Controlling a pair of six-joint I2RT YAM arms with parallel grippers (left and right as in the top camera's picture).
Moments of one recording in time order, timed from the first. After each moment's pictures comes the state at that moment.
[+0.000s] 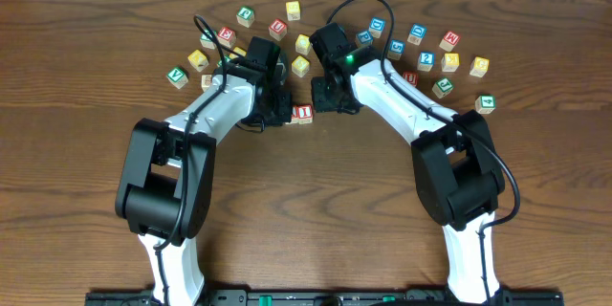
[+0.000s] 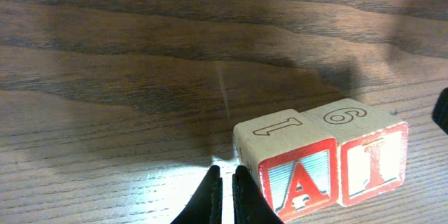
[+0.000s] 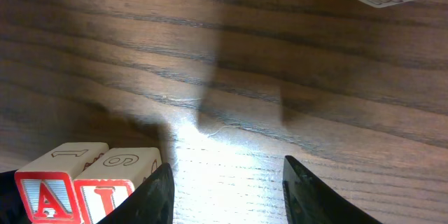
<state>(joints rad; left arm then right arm) -0.31 2.01 1.33 -0.64 0.21 -0.29 0.52 2.20 1.71 -0.80 -0.03 0.44</state>
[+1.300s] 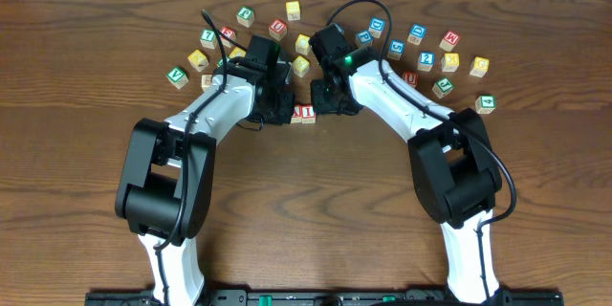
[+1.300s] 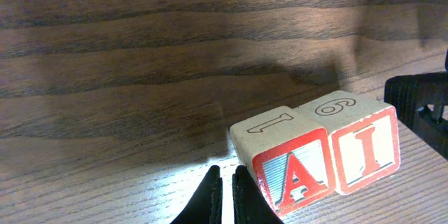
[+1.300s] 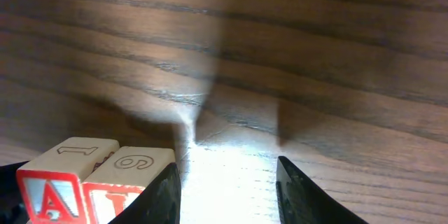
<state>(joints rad) -0.31 2.01 1.33 -0.61 0.24 -0.14 0.52 2.22 1.71 -0.80 -0.05 0.44</state>
